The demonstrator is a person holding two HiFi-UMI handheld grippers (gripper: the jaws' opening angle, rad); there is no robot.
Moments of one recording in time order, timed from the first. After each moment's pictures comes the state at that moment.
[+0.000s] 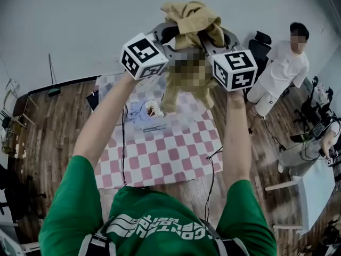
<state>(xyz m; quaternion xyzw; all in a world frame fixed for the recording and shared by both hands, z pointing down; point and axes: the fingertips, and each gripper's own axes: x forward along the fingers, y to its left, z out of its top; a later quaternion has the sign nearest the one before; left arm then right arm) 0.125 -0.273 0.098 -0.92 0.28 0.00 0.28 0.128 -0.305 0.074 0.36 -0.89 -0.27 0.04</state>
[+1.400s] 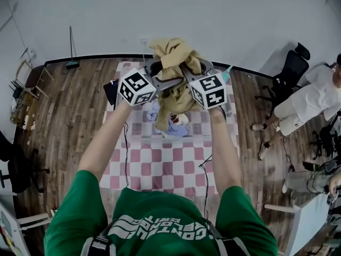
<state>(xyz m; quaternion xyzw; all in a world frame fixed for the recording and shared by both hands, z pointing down) -0.076 -0.403 0.325 -0.91 0.40 -0.03 0.08 -0.084 -0.439 0.315 0.22 -0.96 -0.13 0.14</state>
